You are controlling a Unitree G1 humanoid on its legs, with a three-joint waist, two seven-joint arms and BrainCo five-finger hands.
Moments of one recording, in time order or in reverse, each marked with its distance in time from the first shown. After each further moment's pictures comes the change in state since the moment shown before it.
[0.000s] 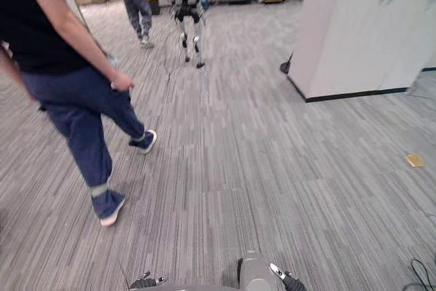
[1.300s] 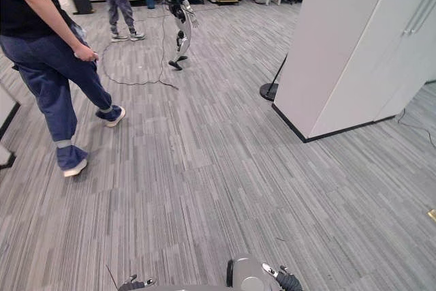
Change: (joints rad) left arm 0.049 0.035 -0.037 -0.024 0.018 -0.020 0.014; right arm 0.019 0.081 -0.175 -0.071 -0.038 0.002 -0.002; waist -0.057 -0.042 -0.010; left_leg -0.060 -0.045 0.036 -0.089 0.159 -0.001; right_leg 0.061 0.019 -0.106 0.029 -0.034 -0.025
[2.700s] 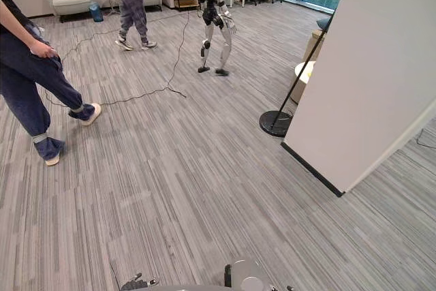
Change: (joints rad) left arm -0.024 0.020 -0.078 -0.012 -0.053 0.010 -0.038; right arm 0.086 0.043 -0.106 -0.007 -0.028 0.005 -0.020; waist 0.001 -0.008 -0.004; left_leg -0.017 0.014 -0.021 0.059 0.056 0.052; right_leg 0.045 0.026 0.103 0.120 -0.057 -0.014
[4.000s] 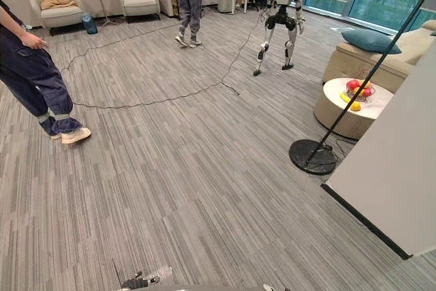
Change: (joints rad) left arm 0.005 0.022 -0.054 0.018 0.026 0.032 0.021; right arm -0.063 -0.017 -0.059 0.124 -0.028 0.023 -0.019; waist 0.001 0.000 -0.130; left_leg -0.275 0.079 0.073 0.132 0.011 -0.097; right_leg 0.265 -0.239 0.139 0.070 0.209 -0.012
